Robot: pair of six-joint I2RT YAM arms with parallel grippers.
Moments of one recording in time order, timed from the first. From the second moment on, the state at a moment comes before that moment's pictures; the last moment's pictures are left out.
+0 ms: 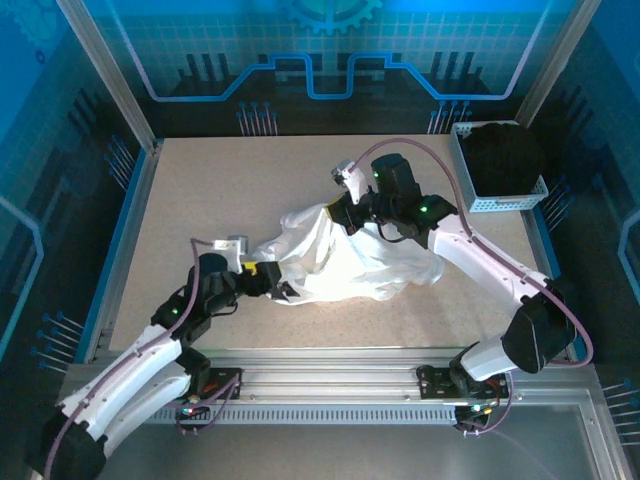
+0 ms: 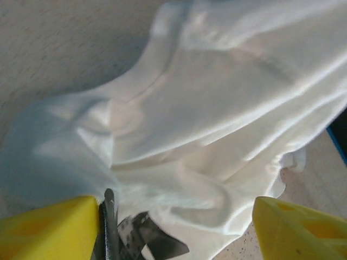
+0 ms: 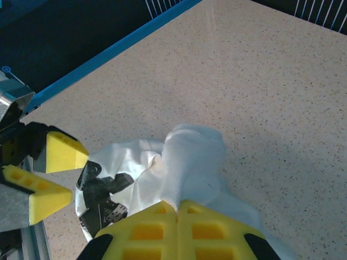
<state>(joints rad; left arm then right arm) -0.48 0.73 0.41 -0.15 0.12 -0.57 0.57 1.46 1.28 -0.42 -0.43 -0.01</state>
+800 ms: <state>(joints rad) -0.56 1.37 0.85 -0.11 0.17 -0.32 0.44 1.45 1.31 -0.49 -0.38 0.09</state>
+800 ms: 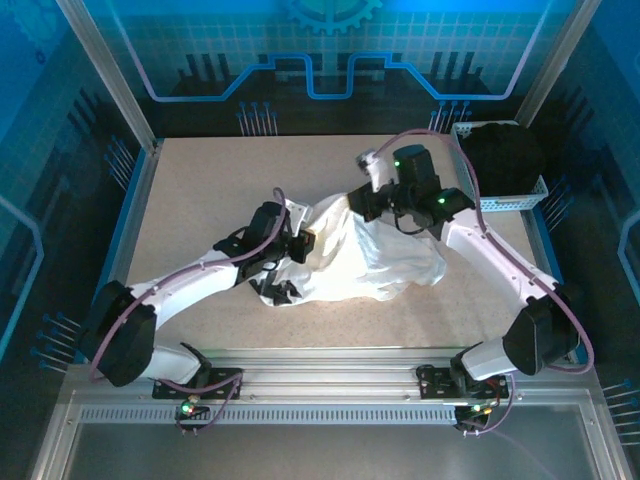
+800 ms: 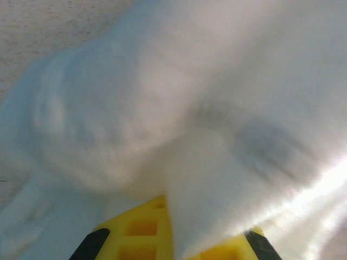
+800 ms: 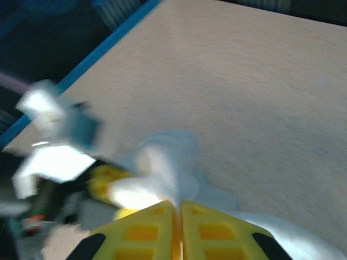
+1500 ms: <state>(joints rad) -0.46 1.09 0.79 -0.09 0.47 -0.59 0.73 1.28 0.90 -0.34 -0.14 0.07</state>
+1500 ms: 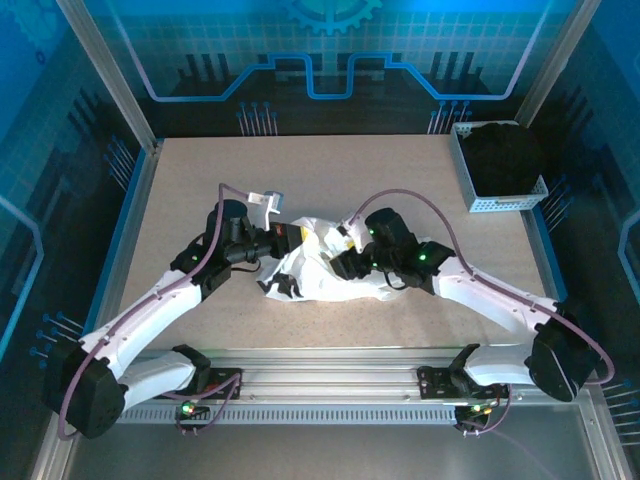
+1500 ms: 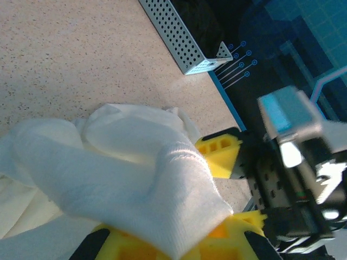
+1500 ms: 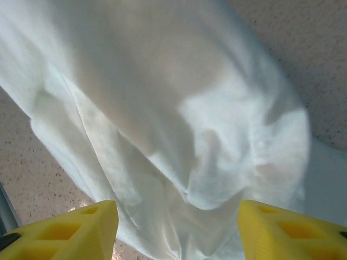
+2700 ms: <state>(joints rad) -0.63 1.00 0.80 -0.43 -0.17 -0.43 0.56 1.36 0.99 -0.14 -0.68 0.28</state>
